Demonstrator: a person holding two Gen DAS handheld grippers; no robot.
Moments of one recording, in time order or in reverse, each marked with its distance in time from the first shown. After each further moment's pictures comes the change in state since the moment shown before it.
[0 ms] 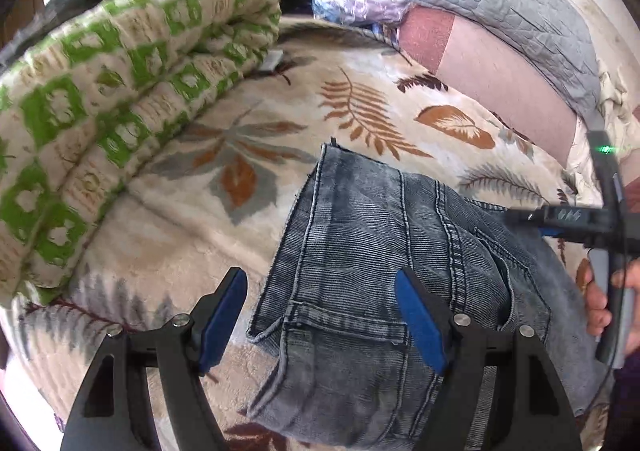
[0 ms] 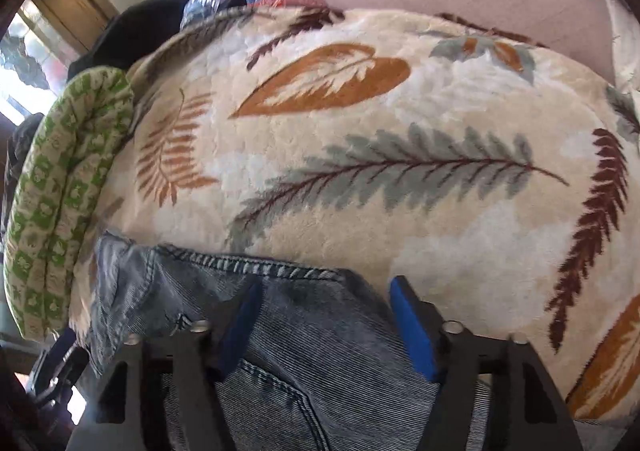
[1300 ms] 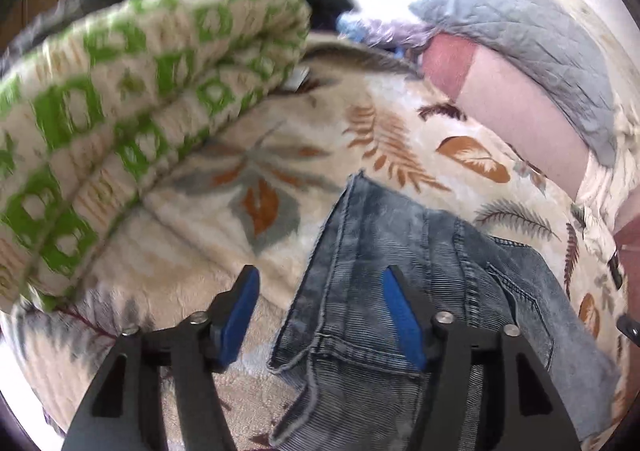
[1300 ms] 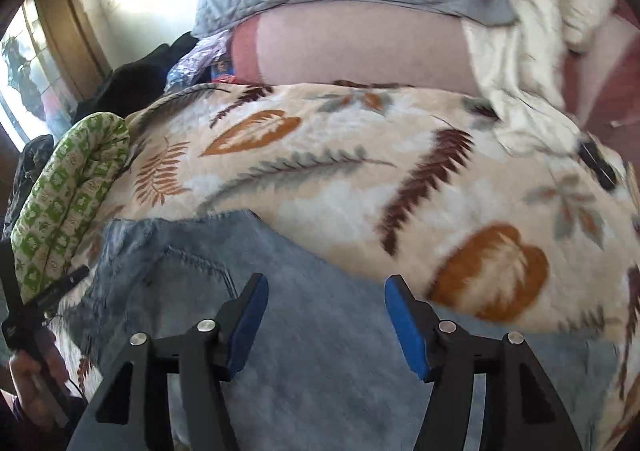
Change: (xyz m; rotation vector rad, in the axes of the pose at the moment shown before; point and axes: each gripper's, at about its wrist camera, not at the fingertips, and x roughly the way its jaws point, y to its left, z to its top) left arm -0.006 0.005 0.007 -0.037 -0.095 0.038; right arm -0.148 -0.065 -0.114 0.084 -0.269 -0.161
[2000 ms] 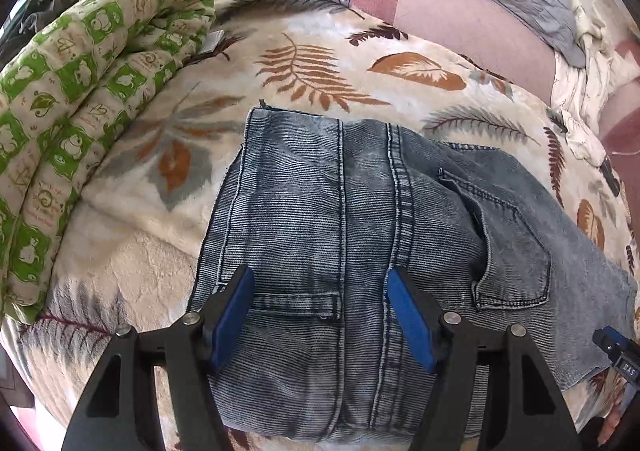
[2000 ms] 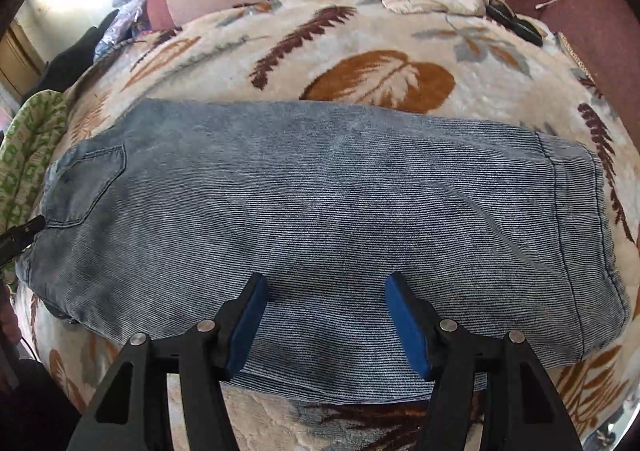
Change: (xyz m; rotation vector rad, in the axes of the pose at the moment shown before) left arm 0.019 -0.052 -0.027 0.221 0.181 -0.033; right arm 0.005 -0.070 -0.122 0.163 0.150 -0.133
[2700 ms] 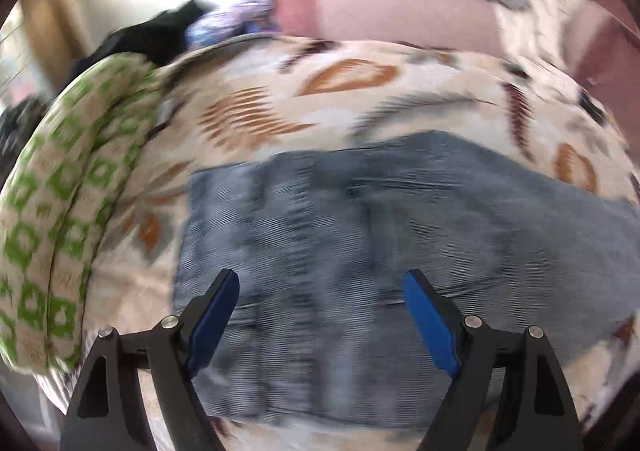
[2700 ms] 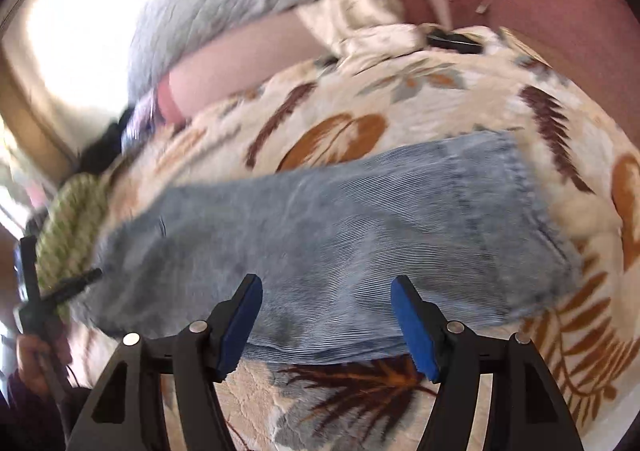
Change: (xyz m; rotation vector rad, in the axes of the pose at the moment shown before) left arm -0.031 -0.089 0.002 0.288 -0.023 0.042; right arm -0.075 -0.075 -0.048 0.217 -0.245 0.167
